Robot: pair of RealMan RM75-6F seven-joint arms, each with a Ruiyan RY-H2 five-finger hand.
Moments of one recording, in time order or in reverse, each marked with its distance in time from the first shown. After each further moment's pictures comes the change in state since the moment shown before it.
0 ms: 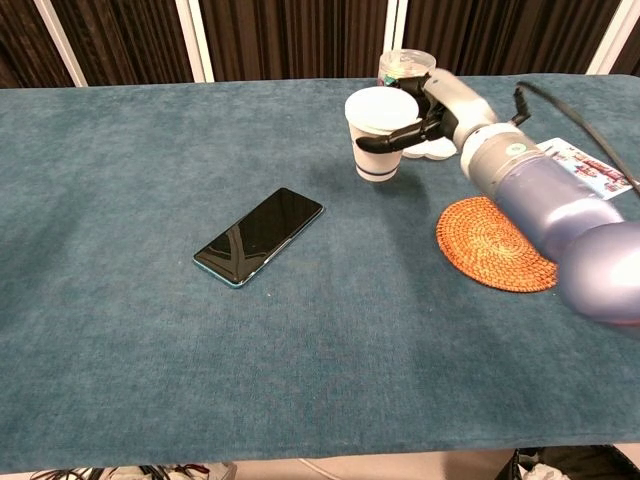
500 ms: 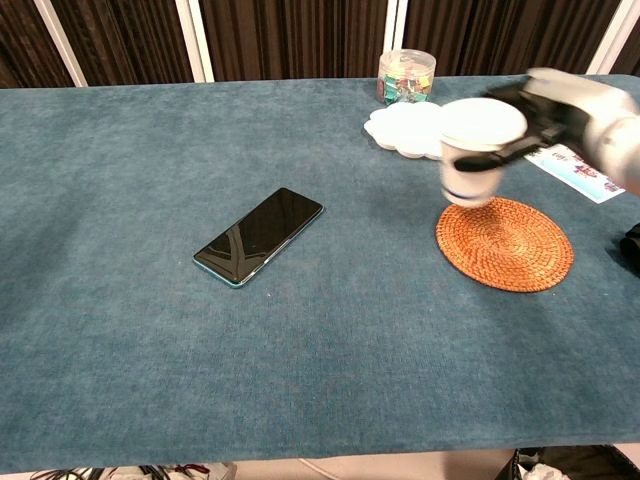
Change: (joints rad) left arm 0.002 -0.003 0.001 -0.004 0.002 0.005 0.010; right arm -0.238 0.408 -0.117 -0.533 0.096 0.007 -0.174
